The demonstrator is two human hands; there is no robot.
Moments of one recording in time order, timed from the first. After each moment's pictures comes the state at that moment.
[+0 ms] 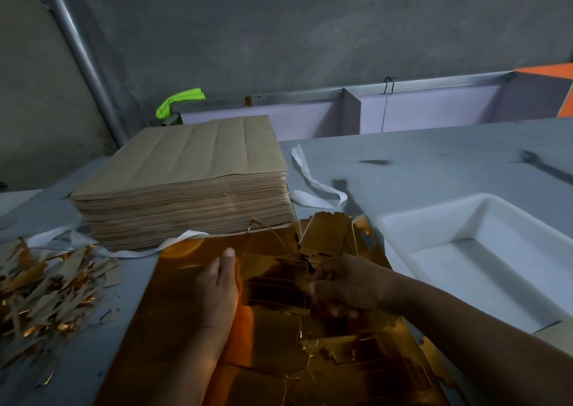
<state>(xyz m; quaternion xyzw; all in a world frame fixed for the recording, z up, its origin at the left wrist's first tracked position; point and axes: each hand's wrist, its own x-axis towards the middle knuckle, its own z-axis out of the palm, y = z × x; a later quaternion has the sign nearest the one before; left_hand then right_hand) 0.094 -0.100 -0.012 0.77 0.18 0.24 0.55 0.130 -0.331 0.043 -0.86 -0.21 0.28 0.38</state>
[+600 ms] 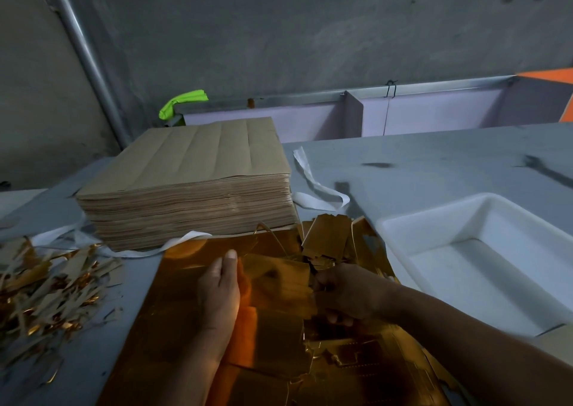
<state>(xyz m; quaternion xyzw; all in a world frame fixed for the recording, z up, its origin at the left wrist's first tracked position) 0.093 -0.098 -0.011 0.76 0.19 0.23 0.57 0.122 -0.321 0.045 -0.87 -0.24 0.27 0.33</state>
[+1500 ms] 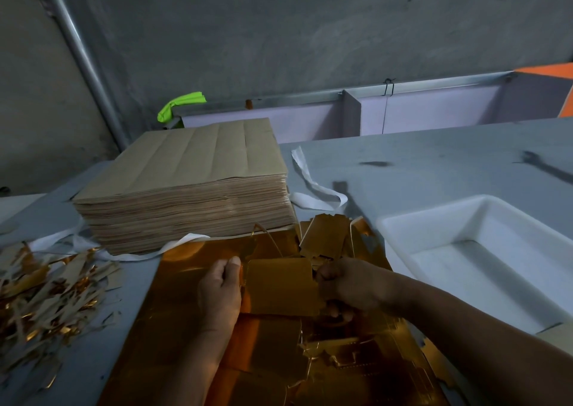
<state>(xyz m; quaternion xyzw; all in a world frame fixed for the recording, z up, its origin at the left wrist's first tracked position) 0.098 -0.099 -0.014 0.80 0.19 0.23 0.52 0.124 -0.325 0.057 -0.86 -0.19 0.30 0.36</state>
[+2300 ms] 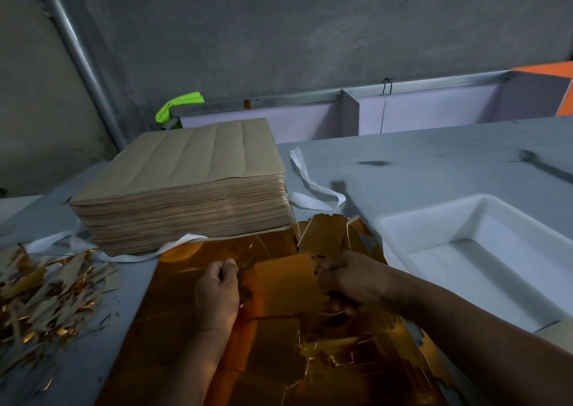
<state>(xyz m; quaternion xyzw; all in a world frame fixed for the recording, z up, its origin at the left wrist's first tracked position) 0.103 -0.099 -0.017 0.79 0.24 0.23 0.51 0.124 -0.329 0.062 -0.84 -0.15 0.30 0.42</state>
